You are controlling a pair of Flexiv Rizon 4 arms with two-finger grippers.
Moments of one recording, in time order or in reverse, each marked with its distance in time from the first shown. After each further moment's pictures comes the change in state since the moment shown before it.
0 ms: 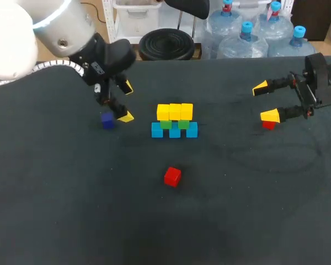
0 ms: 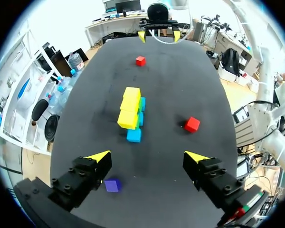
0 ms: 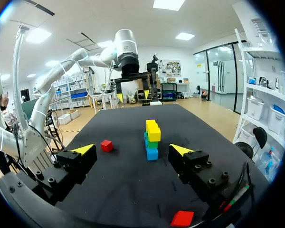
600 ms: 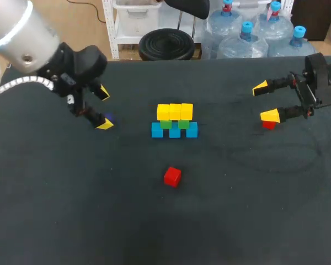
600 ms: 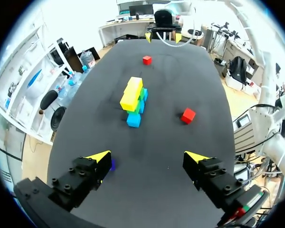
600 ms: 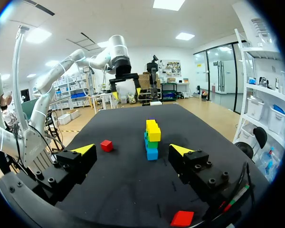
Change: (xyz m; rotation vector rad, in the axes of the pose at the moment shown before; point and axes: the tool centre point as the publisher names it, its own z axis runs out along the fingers) left arm 0.042 -0.021 -0.027 -0.079 -0.062 -0.083; right arm 0.000 0.000 0.000 0.000 0.000 0.000
